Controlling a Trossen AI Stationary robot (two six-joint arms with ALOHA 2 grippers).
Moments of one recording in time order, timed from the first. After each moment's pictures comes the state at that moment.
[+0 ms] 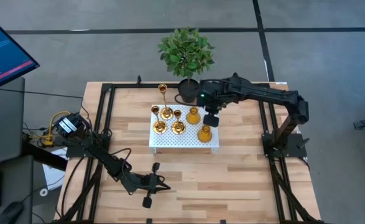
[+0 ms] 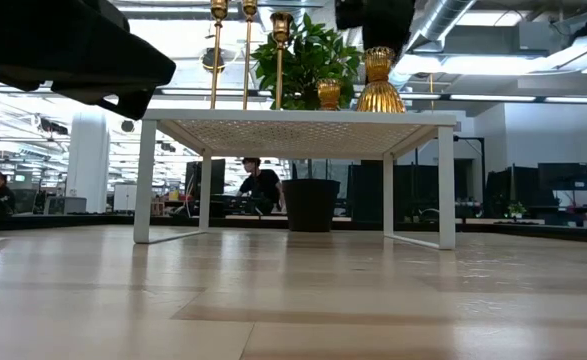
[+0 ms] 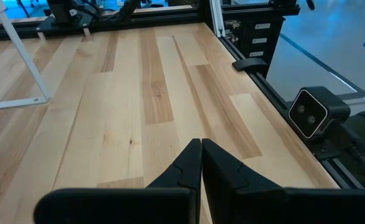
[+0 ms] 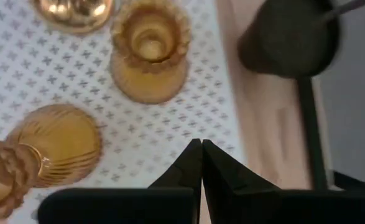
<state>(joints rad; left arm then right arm) -0.74 1.54 0.61 0.75 -0.51 -0.11 -0.19 1.71 1.76 -1.28 0.17 -0.06</state>
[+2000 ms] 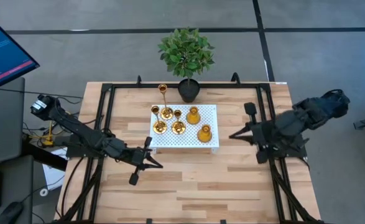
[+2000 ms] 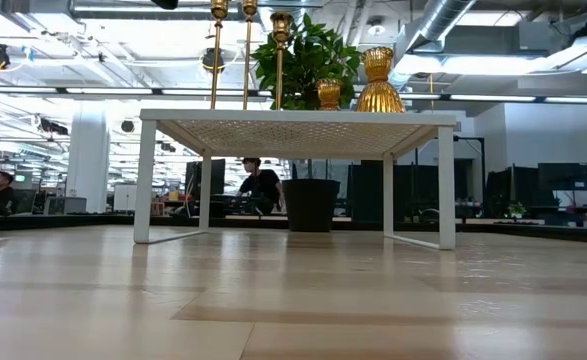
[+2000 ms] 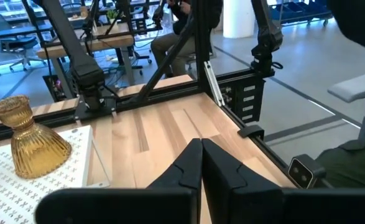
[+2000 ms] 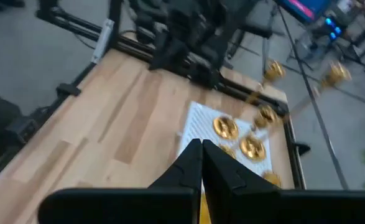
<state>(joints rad) -0.52 0.93 0.61 0.35 -0.22 0.12 0.51 1.14 1.55 -0.92 0.41 -0.16</state>
